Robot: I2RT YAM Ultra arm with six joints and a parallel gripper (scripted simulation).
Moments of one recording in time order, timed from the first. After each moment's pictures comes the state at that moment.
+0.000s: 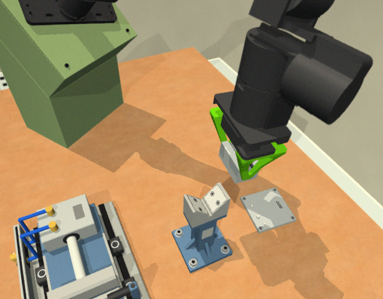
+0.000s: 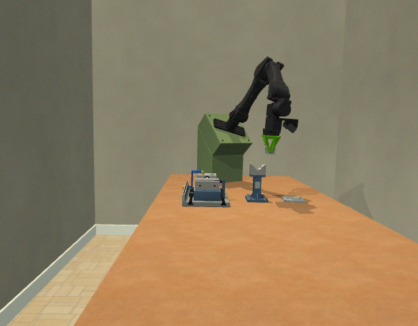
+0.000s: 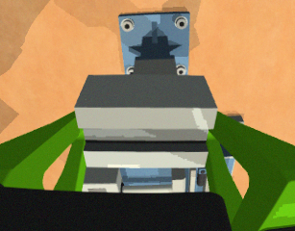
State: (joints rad) arm -0.08 1.46 1.46 -0.86 -0.28 -1.22
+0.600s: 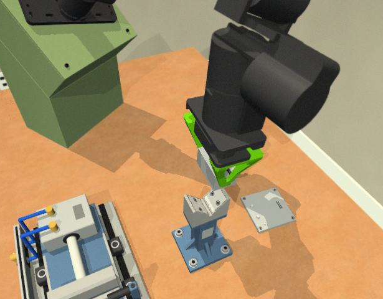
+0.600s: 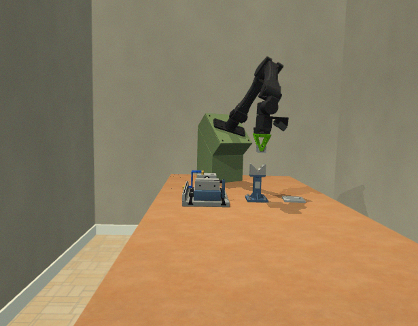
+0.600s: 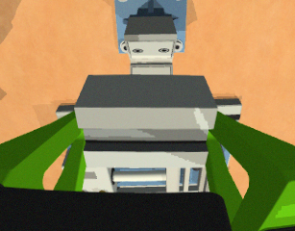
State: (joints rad) arm -0.22 1.44 1.39 -0.83 -0.38 -1.37
